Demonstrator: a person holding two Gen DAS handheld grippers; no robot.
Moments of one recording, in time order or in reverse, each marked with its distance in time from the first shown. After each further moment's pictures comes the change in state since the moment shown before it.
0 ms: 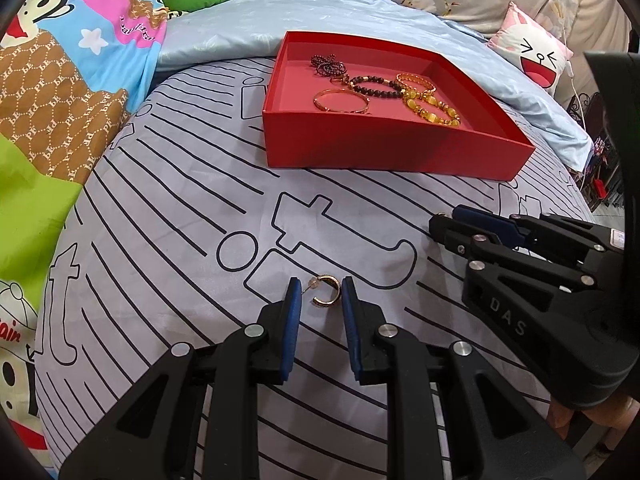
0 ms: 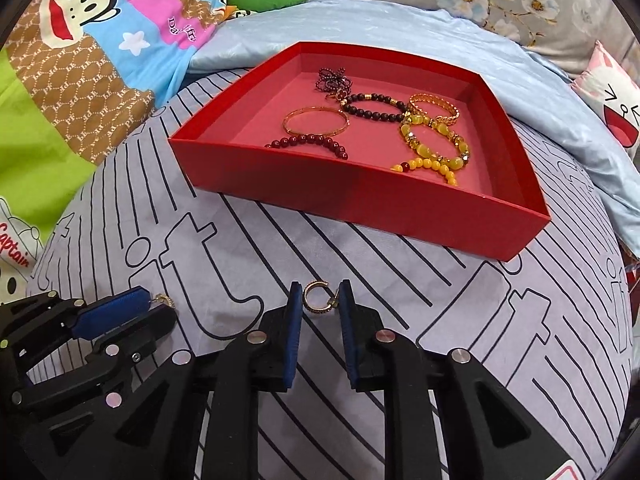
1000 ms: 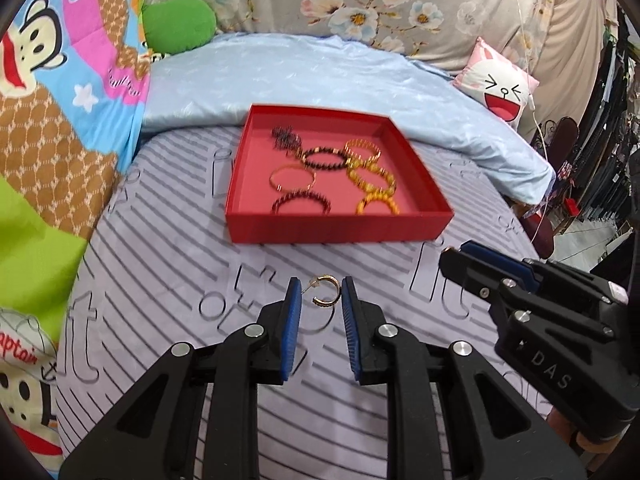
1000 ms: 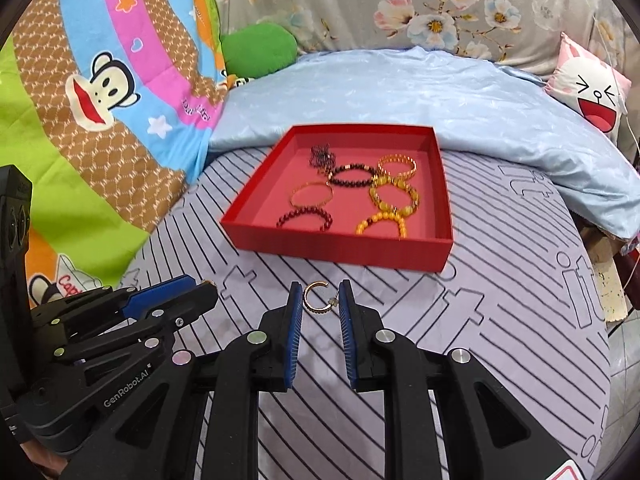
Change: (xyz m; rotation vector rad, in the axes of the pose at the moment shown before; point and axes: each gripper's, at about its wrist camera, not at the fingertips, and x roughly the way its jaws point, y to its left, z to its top) left arm -0.071 -0.029 0.038 0.013 -0.129 -0.099; right arm -0.105 -0.031 0.006 0.120 -0.170 0.091
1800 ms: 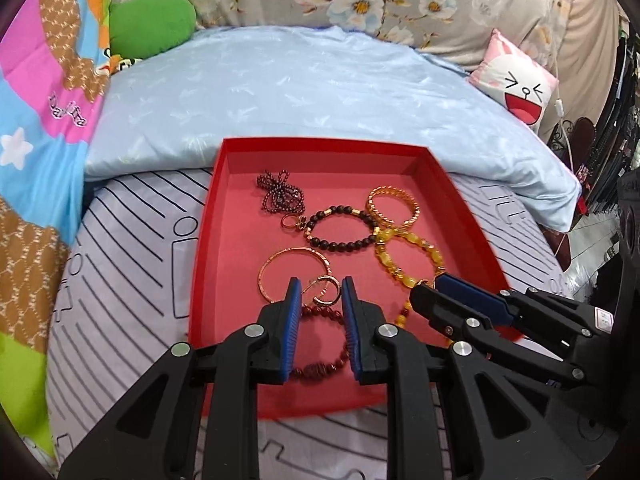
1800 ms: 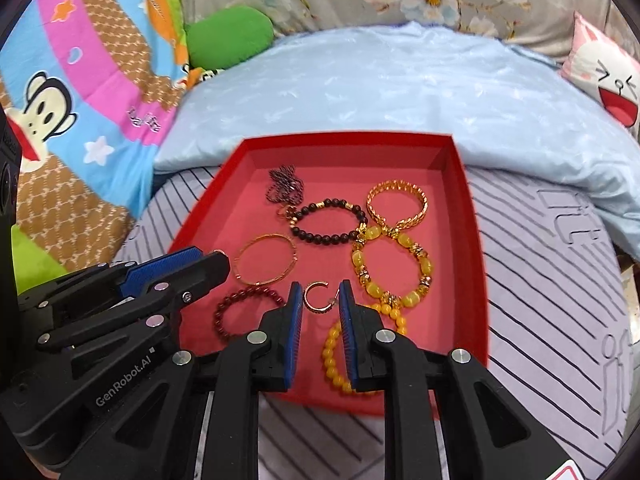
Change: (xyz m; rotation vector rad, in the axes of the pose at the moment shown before) left arm 0.131 0.015 0.102 0.029 0.047 0.004; right arm 0.135 -0.035 0.078 0.052 0.096 -0.018
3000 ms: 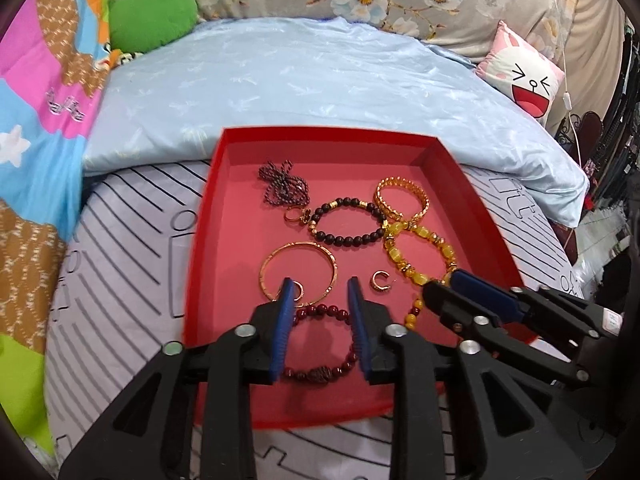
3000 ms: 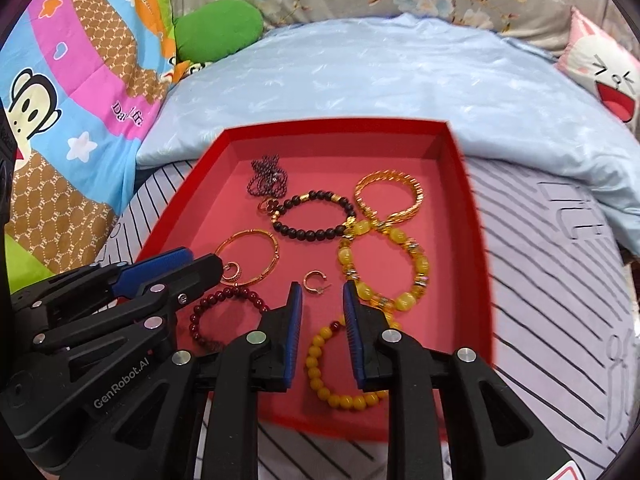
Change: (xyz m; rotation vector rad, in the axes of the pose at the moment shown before) left arm -0.001 -0.002 -0.002 0.003 0.011 0.031; right arm -0.008 -0.005 -0.005 0.006 -0.019 -0.053
